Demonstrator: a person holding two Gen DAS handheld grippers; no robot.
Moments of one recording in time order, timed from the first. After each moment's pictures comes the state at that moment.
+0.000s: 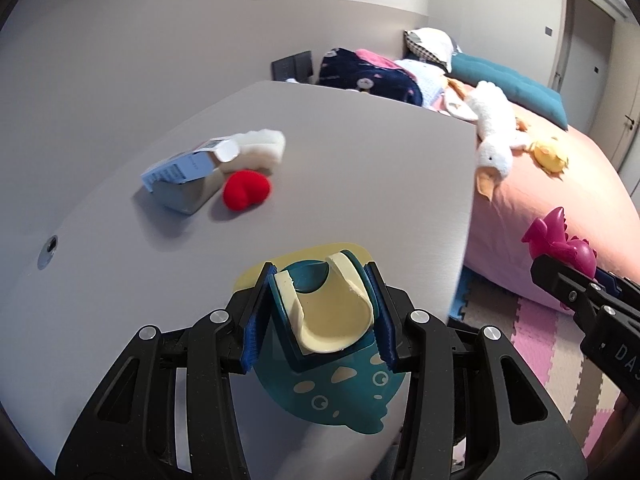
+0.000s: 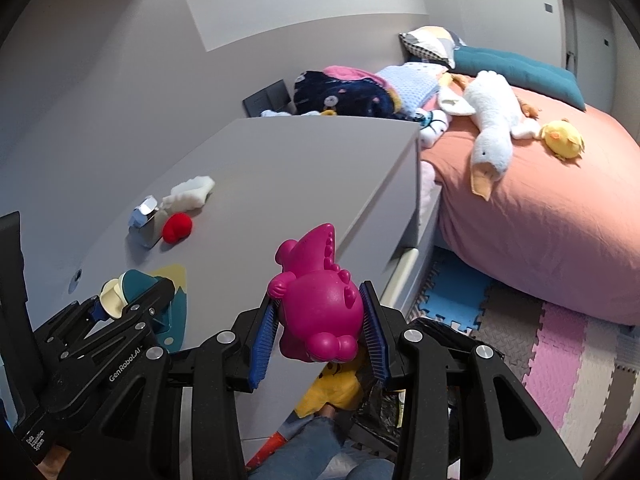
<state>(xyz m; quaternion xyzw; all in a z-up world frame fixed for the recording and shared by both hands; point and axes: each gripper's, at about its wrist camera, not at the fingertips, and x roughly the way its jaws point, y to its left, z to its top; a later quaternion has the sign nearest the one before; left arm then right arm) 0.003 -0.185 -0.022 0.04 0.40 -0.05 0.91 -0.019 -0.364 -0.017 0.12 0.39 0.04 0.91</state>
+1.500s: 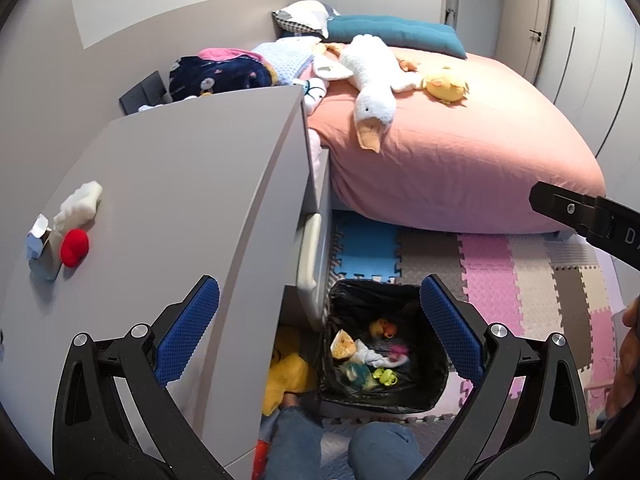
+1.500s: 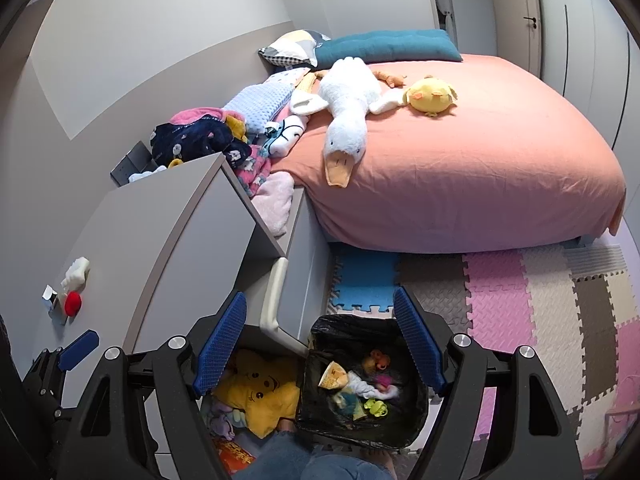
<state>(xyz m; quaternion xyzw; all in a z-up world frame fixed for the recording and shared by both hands) -0.015 -0.329 -0.041 0.14 0.41 -0.21 0.87 -0.077 -0.526 -0.033 0.21 0.38 -0.15 0.89</state>
